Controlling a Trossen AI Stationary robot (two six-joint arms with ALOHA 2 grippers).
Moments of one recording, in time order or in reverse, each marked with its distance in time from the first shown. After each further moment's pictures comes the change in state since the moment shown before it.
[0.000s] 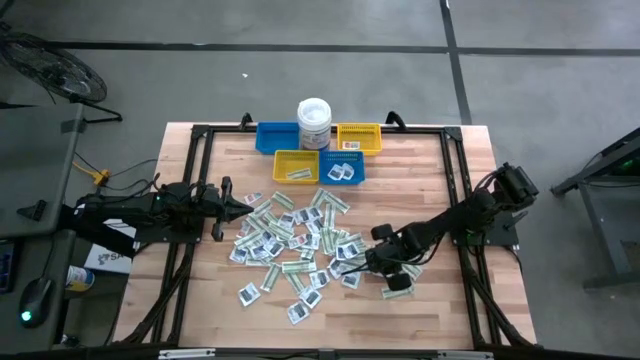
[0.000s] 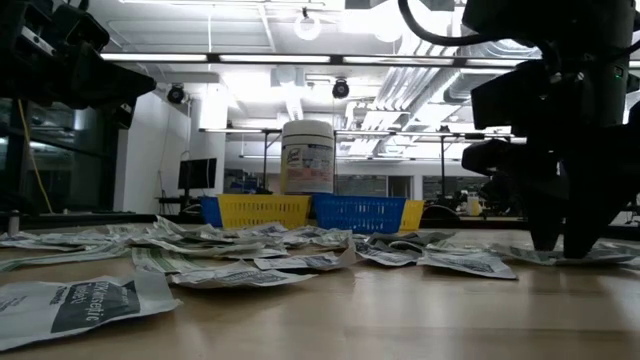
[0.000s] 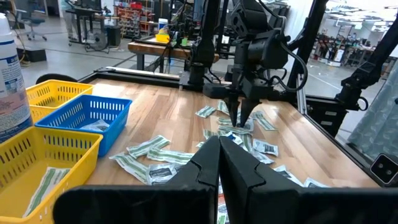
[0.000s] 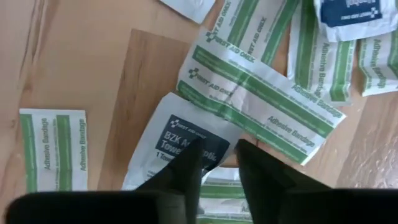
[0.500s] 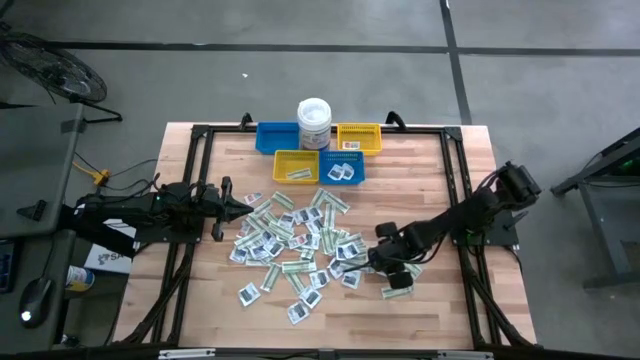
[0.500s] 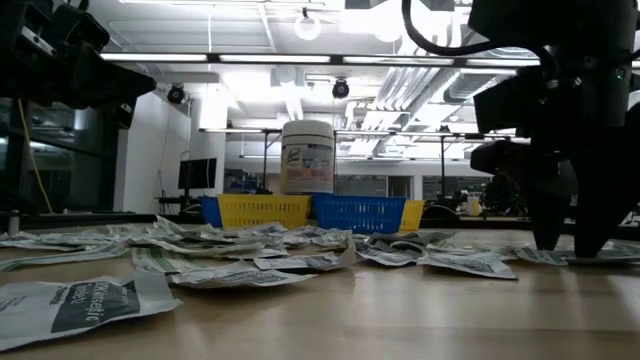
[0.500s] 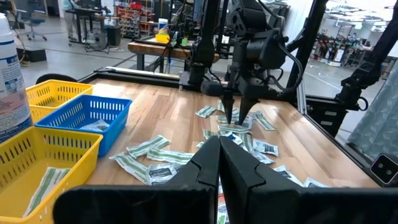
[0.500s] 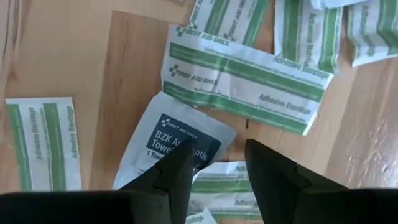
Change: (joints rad) left arm 0.000 0.000 0.000 0.000 0.000 0.000; right arm 0.006 -0.047 0.000 -0.031 -0.012 0.068
